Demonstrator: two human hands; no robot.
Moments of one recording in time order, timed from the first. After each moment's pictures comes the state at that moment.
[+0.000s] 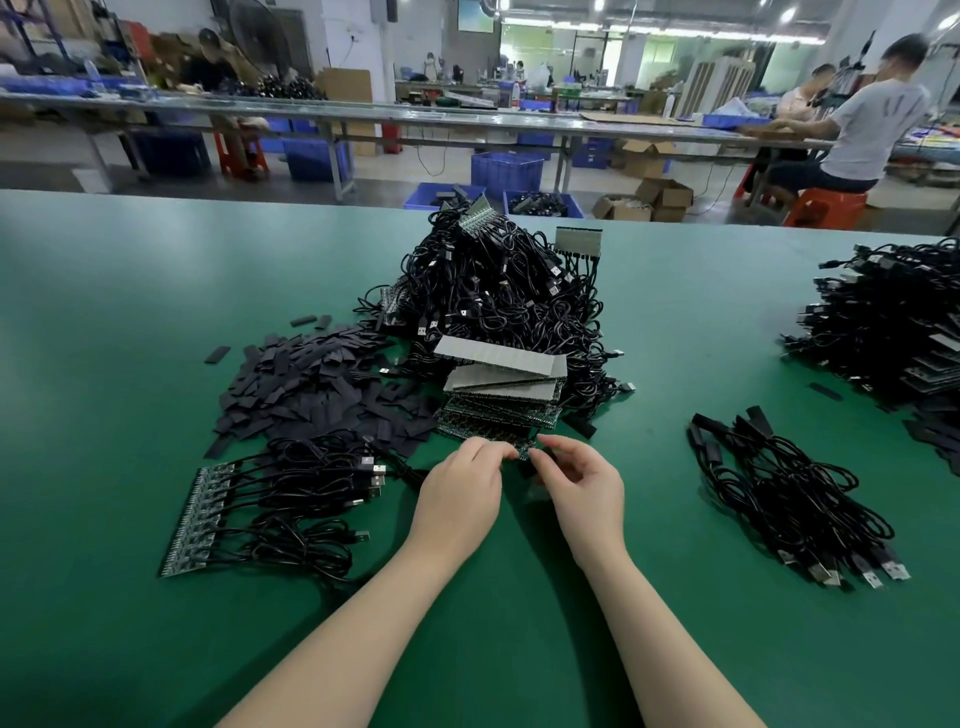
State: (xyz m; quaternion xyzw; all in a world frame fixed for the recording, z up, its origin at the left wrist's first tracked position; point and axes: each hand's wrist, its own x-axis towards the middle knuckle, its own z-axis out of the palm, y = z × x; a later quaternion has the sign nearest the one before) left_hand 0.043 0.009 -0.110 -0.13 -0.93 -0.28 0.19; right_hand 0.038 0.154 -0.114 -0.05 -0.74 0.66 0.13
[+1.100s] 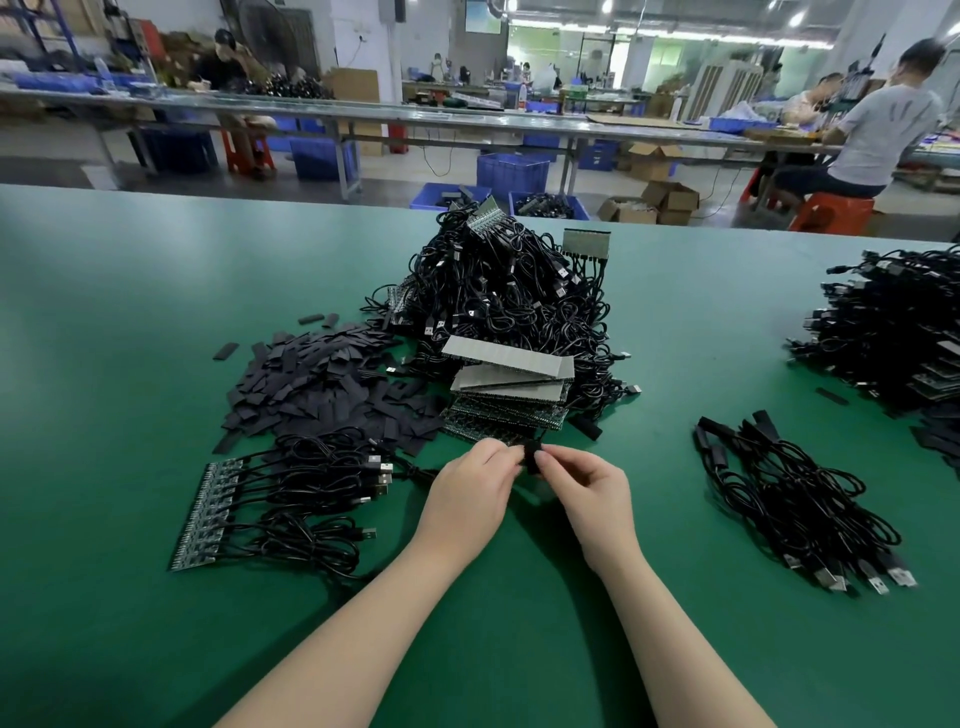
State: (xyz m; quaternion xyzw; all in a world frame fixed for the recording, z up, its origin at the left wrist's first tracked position) left_hand 0.046 0.007 -0.106 -0.19 -0.91 -0.28 0.23; right_hand 0.043 0.159 -0.108 -0.02 -0.71 0.70 0.08
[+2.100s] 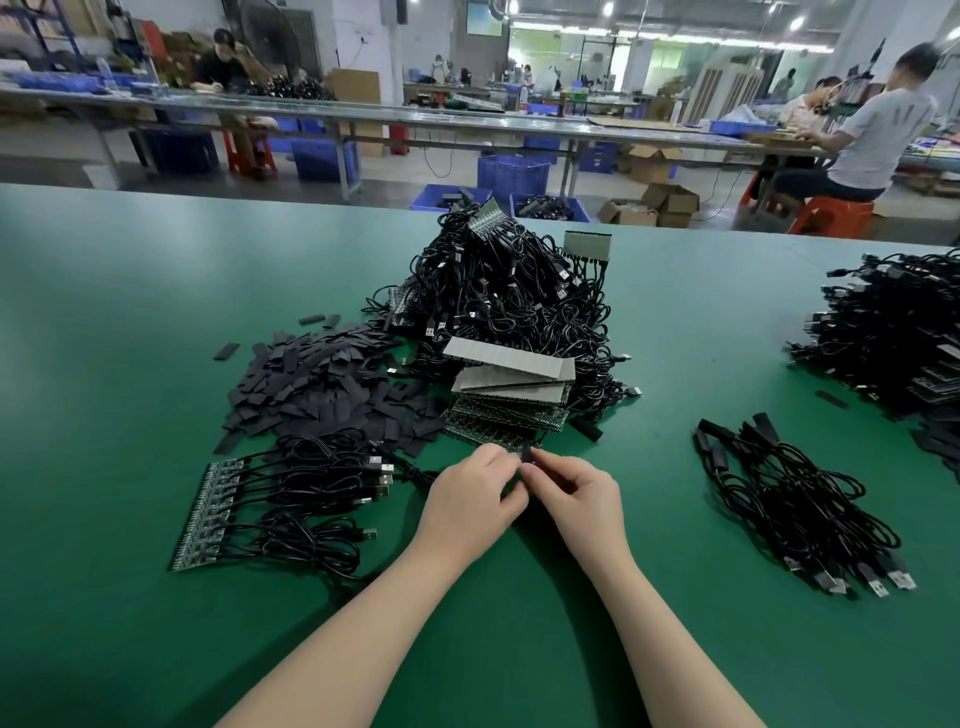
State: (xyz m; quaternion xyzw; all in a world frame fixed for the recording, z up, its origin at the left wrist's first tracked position) left_hand 0.045 0.006 -0.111 -0.16 -0.93 -0.27 0.19; right_hand 0.043 0.154 -0.114 0.03 -0.78 0.61 0.10
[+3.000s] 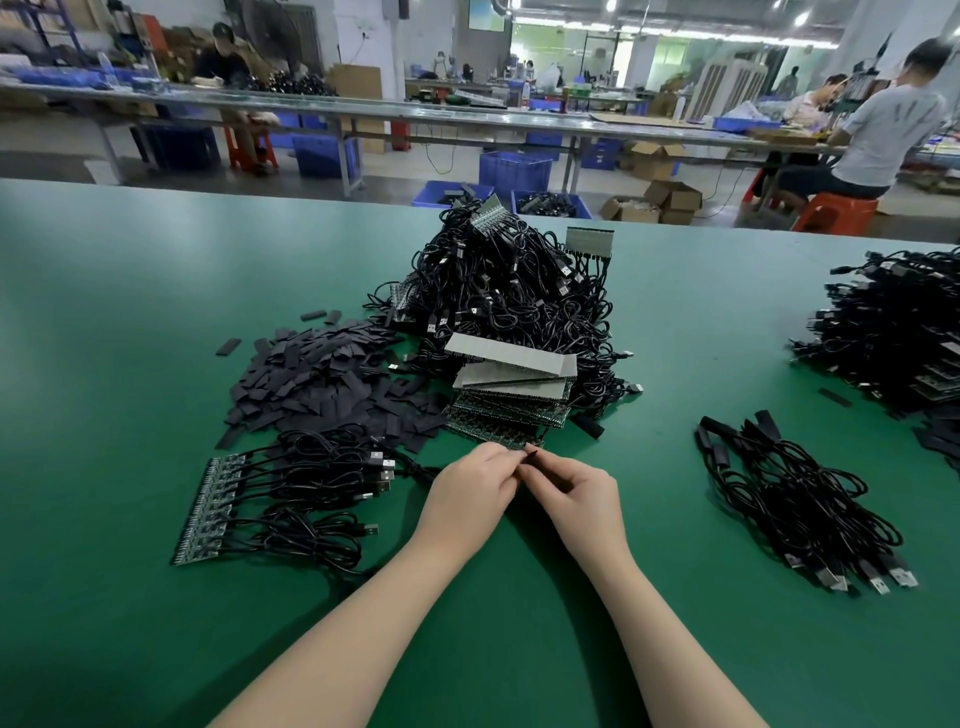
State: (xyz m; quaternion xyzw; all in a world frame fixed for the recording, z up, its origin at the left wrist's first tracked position) left_hand 0.043 0.005 -0.111 -0.16 -0.92 -0.31 0.17; right_hand 0.042 0.155 -0.119 0.06 -0.82 0.57 0.10
